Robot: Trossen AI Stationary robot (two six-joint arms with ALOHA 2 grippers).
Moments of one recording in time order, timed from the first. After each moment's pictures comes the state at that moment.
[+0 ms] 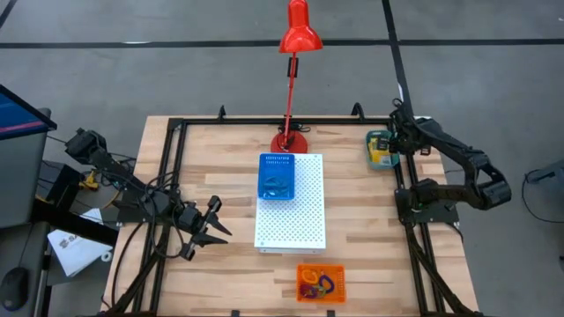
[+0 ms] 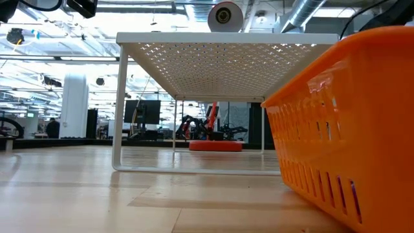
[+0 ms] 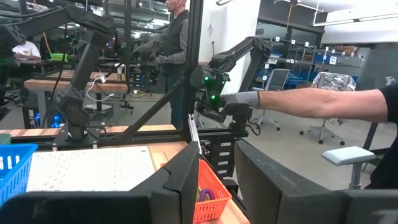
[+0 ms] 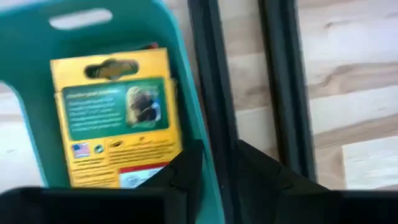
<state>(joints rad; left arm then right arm) -0.62 0.91 0.28 0.76 -0.25 -0.07 -1.21 1.15 0.64 -0.82 0.20 0.49</state>
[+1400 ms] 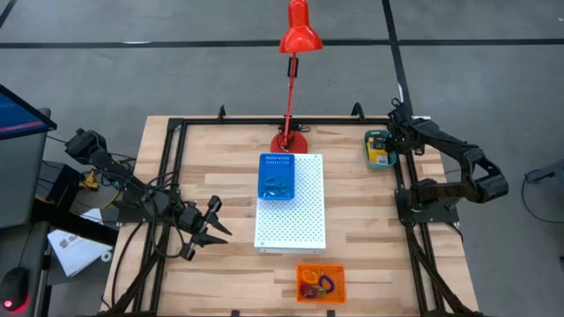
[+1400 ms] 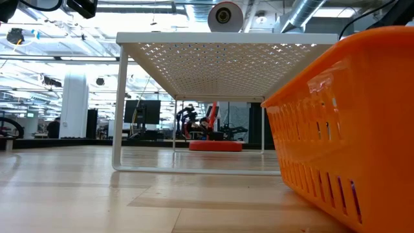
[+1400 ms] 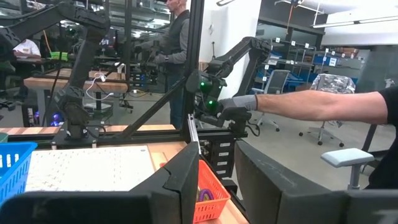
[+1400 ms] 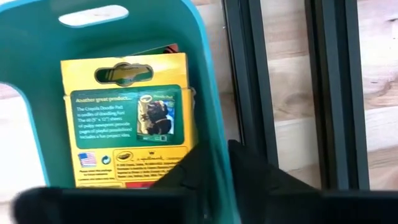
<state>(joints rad) -0.62 0.91 0.28 0.76 -0.25 -0.08 -1.23 1.22 0.61 -0.70 0.10 0.47</state>
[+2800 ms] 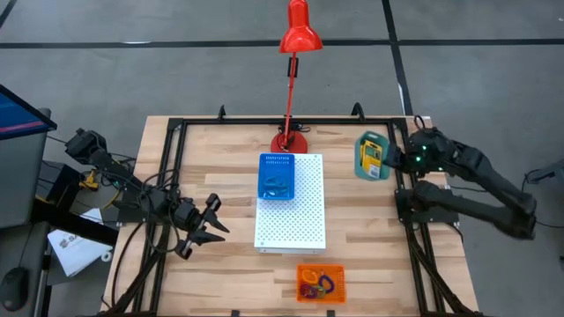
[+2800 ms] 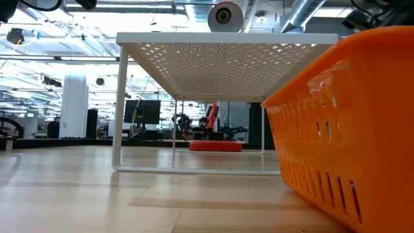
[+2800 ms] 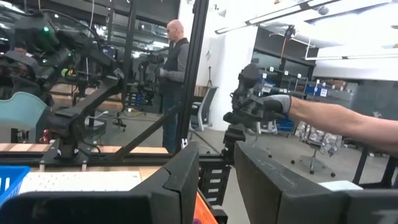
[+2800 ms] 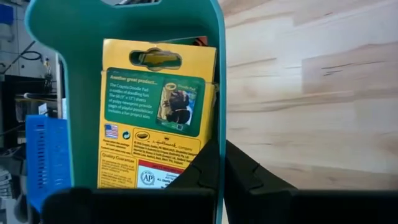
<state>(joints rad) -0.62 0.91 0.28 0.87 -0.25 -0.12 -0.59 0.49 0.76 -1.09 -0.03 1.15</state>
